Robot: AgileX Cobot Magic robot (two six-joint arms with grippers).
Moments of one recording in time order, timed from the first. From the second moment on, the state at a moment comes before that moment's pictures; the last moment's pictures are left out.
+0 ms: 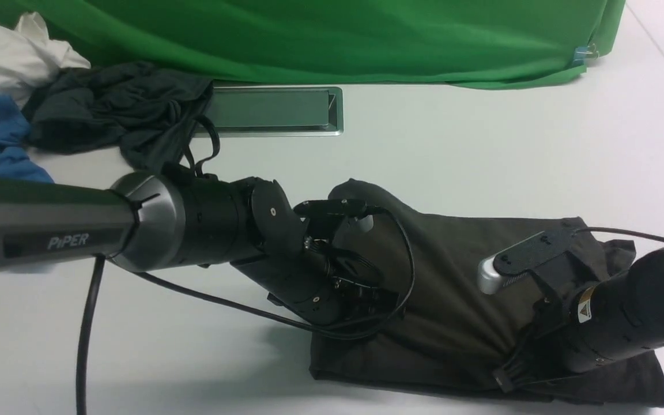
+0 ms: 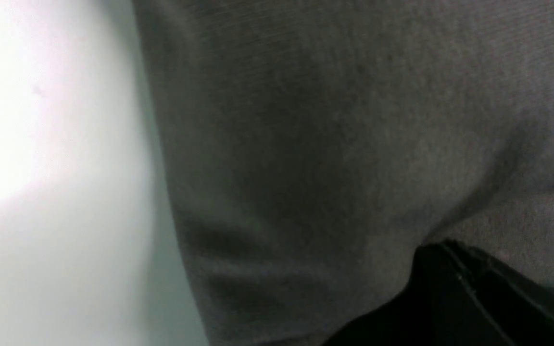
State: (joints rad) right arm 0.46 1.58 -0.66 0.12 0.46 -0.07; left arm -0.57 1.87 -1.02 -0.63 0.55 0.28
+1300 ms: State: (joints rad) right arm 0.48 1.75 -1.43 0.00 0.69 0.03; left arm -0.03 1.38 -1.00 -0.48 0.79 0.15
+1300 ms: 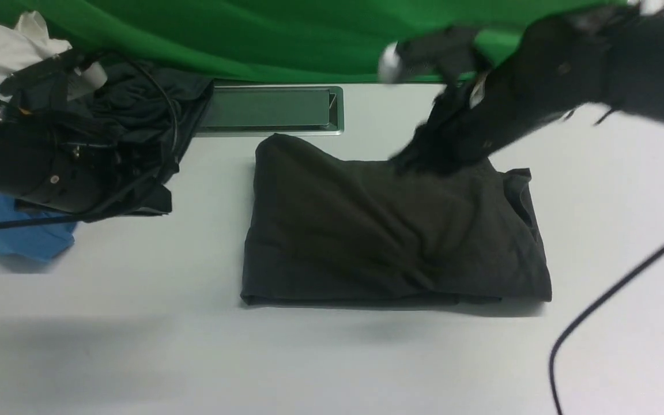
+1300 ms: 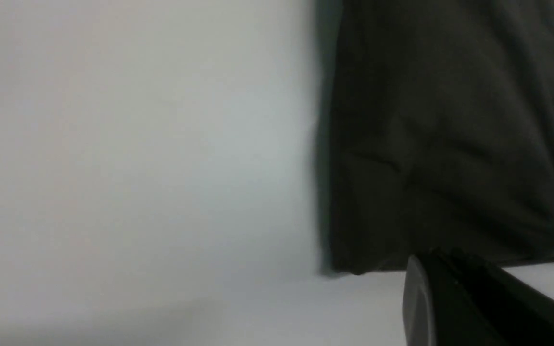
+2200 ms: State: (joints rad) right arm 0.45 0.77 -0.34 -0.26 -0.19 0.32; left arm -0.10 0.69 -0.77 -0.37 1.16 0.23
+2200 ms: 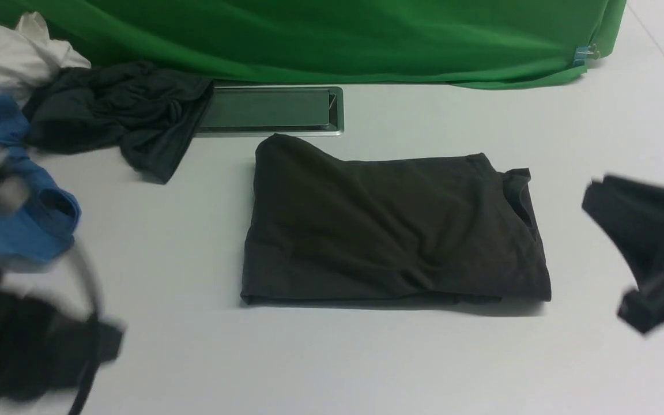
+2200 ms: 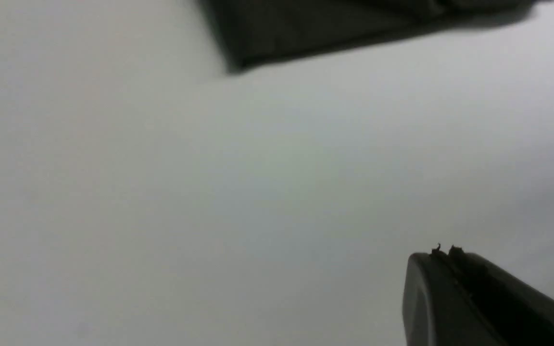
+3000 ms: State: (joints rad) right arm 0.45 0.69 -0.30 -0.26 -0.23 0.31; left arm -0.10 0.20 -0.74 -0.23 0.78 0.23
